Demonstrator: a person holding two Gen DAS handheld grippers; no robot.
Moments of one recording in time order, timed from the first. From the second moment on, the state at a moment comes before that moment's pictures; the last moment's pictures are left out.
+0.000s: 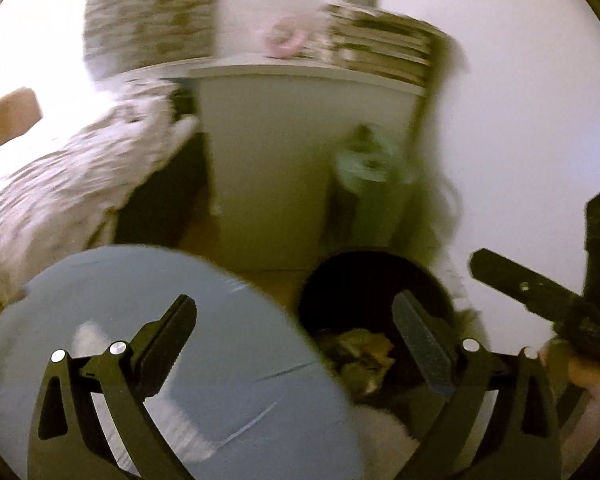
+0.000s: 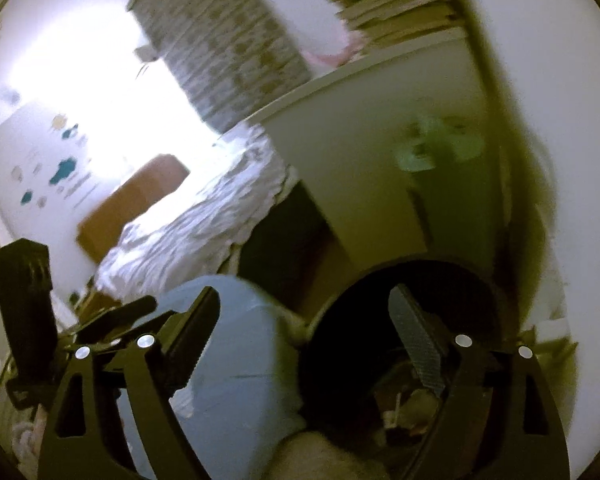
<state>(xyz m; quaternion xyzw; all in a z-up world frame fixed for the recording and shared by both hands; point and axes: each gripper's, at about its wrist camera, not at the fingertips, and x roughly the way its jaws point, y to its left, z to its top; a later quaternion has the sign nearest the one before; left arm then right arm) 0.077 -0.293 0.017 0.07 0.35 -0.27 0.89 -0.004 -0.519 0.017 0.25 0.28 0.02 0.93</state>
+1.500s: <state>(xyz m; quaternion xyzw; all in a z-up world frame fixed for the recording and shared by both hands) -0.035 -0.047 0.010 -0.02 0.33 0.02 0.94 -0.038 -0.281 0.116 0.04 0.25 0.21 0.95</state>
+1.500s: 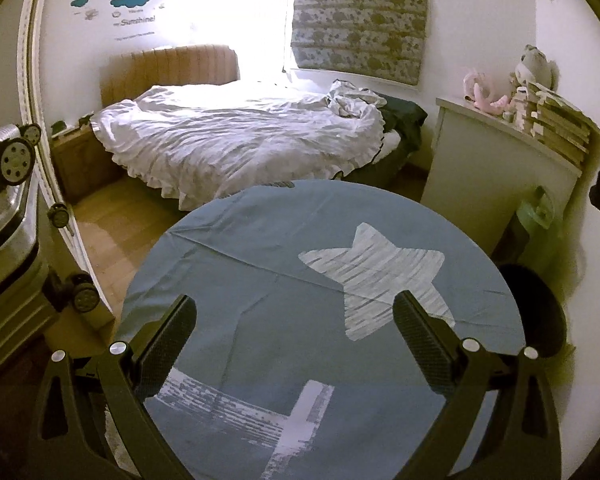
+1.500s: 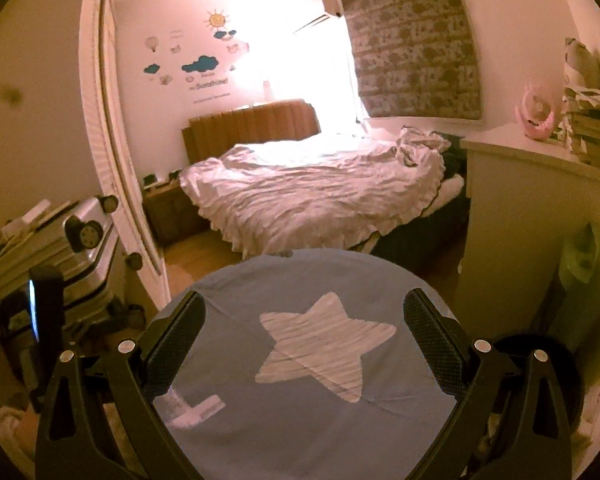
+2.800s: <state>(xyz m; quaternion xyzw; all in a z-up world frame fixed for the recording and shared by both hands) -0.025 -0.027 -0.005 -0.05 0.35 0.05 0.94 -0.015 -0.253 0.093 0.03 0.27 0.23 0.94</state>
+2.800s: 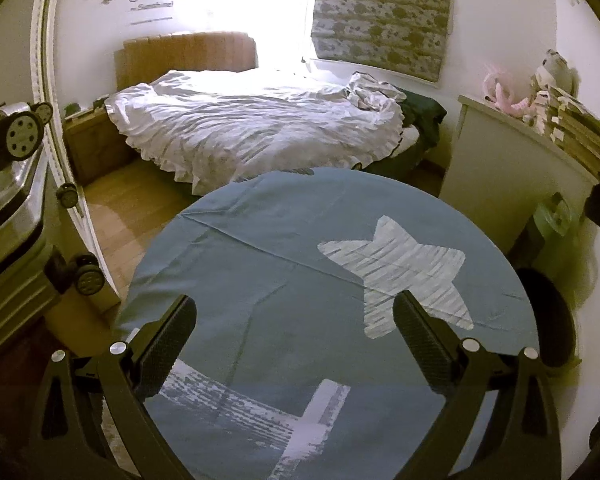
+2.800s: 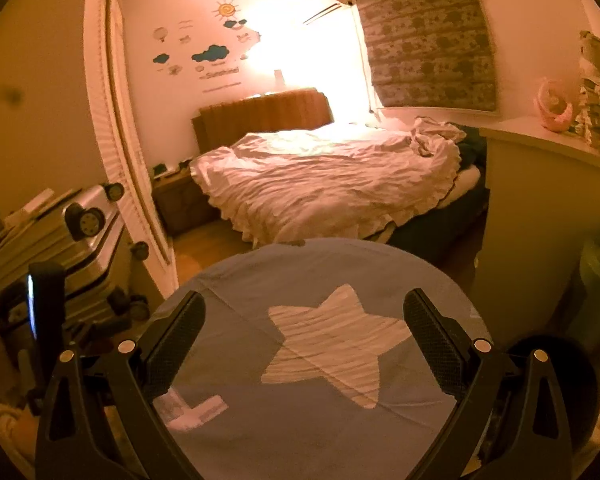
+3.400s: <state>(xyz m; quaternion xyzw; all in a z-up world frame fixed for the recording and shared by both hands) -0.027 -0.014 0.000 -0.06 0.33 0.05 0.94 -0.007 -0.229 0.086 0.03 0.28 0.25 0.93</state>
